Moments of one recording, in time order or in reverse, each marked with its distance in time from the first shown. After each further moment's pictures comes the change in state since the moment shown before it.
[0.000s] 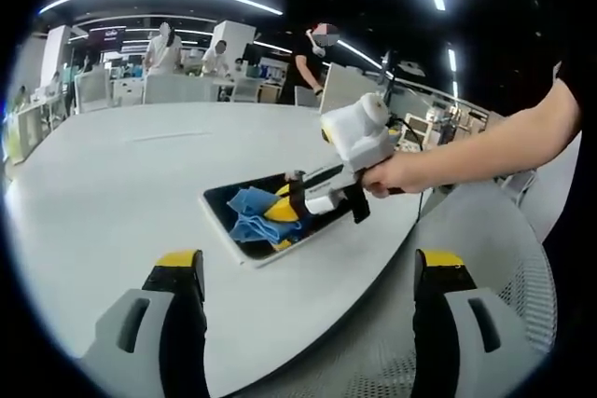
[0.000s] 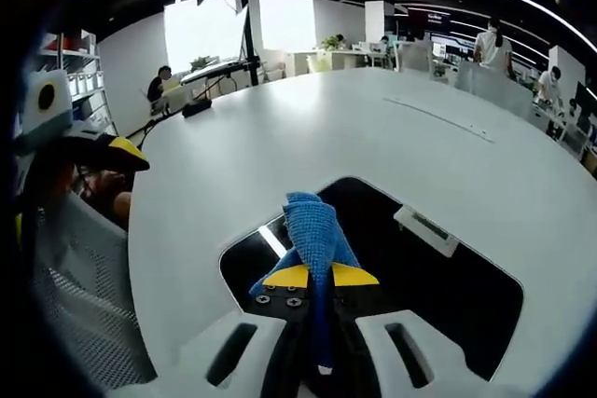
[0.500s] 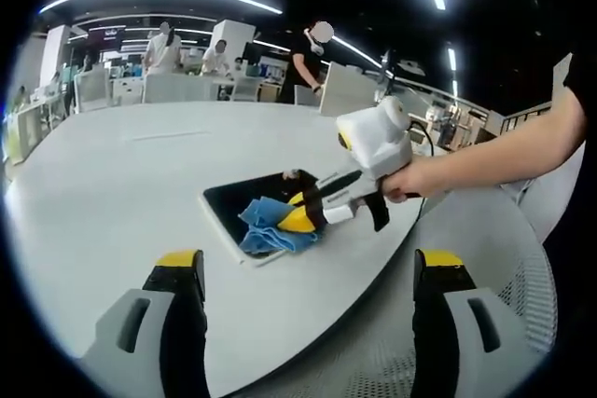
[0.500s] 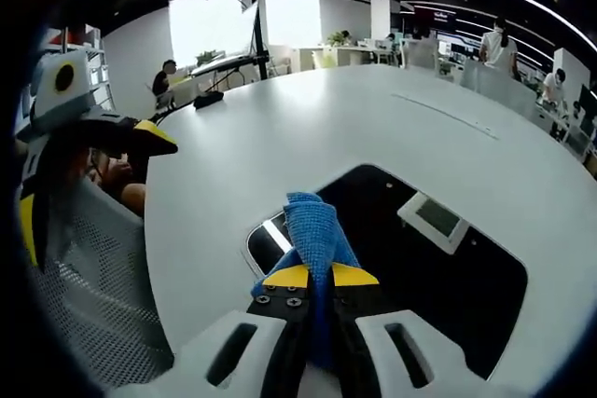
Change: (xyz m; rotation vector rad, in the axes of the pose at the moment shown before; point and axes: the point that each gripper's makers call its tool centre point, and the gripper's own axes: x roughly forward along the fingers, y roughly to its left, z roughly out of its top) left arm 0.000 0.000 -0.001 0.000 0.006 0.000; right arm -0.016 0.024 -0.012 -0.011 0.018 0.019
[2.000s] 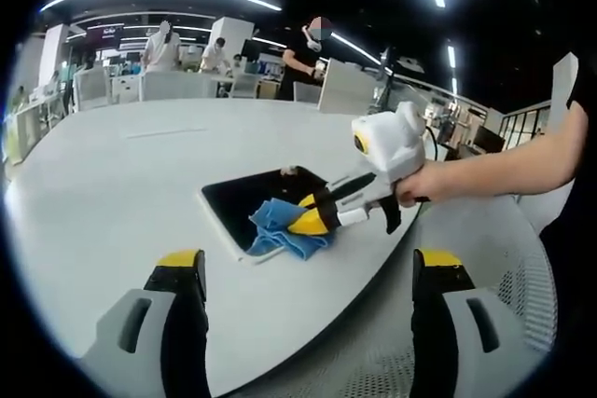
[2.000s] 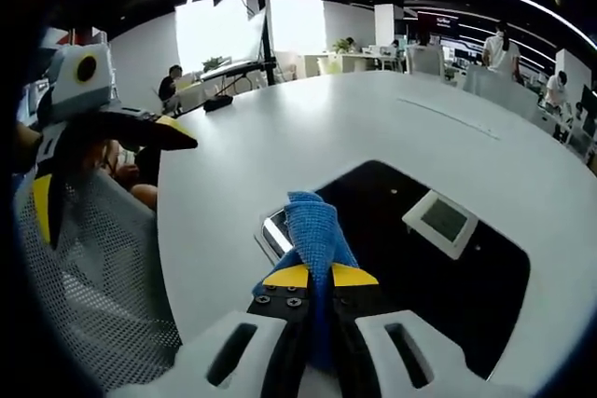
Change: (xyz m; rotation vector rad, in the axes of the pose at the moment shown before) left arm 0.000 -0.003 -0.003 0.002 0.017 -0.009; right arm -0.011 0.002 -0.008 -0.019 -0.029 0.009
